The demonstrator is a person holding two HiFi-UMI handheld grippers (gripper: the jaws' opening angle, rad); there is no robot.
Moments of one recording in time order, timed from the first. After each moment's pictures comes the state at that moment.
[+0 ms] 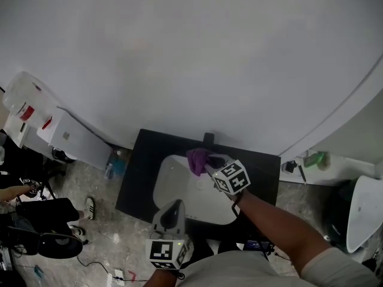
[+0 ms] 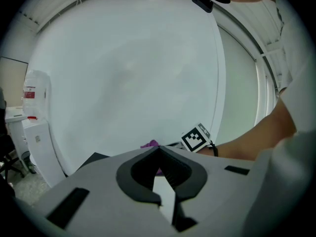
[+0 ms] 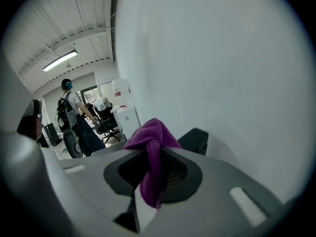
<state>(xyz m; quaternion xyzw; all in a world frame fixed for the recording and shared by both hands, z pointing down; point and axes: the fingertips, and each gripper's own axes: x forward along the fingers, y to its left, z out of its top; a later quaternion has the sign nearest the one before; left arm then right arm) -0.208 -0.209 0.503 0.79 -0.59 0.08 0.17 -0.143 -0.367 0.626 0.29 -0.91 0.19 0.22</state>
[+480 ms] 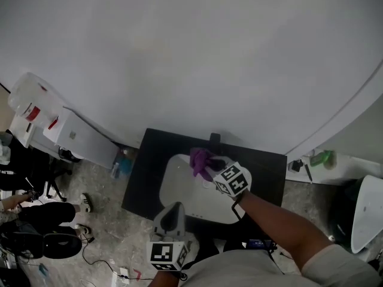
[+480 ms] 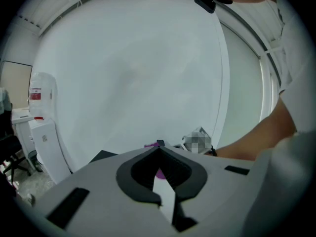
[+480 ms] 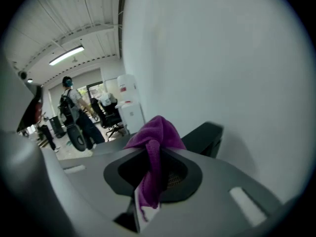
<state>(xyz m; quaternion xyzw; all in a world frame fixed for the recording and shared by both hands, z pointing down) -0.226 -0.200 0.505 0.77 -0.61 0.09 0.18 -0.160 -0.356 0.648 0.26 -0.92 0.17 0.24</state>
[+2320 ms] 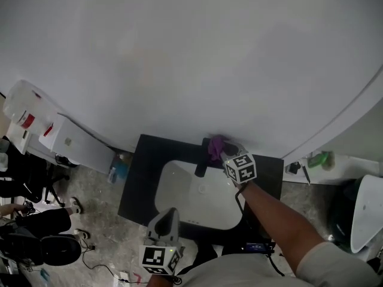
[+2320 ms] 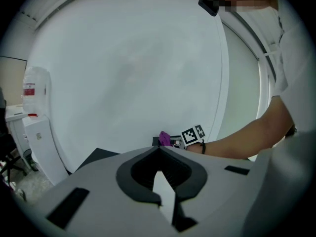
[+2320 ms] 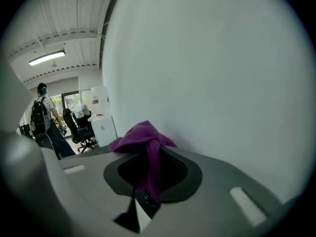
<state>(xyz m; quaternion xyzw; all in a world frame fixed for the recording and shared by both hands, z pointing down) -0.224 -0.215 0.514 0.78 -0.59 0.10 0.19 -0.079 -0.463 0.644 0.41 -0.89 0.15 0.16</state>
